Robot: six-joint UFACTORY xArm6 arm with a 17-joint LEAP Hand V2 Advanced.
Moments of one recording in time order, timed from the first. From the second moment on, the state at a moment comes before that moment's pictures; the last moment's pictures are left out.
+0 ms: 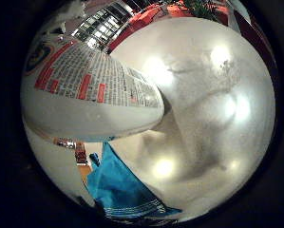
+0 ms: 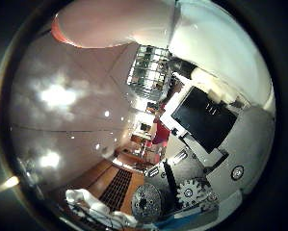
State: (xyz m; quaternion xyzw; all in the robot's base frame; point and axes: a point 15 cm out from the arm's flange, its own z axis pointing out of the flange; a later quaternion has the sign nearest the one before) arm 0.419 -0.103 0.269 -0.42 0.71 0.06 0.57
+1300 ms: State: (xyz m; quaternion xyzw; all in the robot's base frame) arm 0.297 -0.017 0.441 -0.82 0.56 0.10 -0.08
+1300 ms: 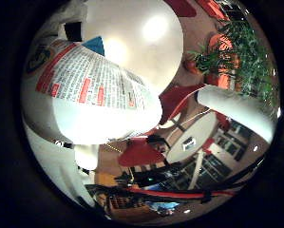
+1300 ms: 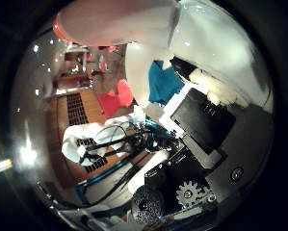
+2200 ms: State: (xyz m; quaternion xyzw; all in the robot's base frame) arm 0.287 0.033 0.355 -0.79 0.51 0.13 -0.32
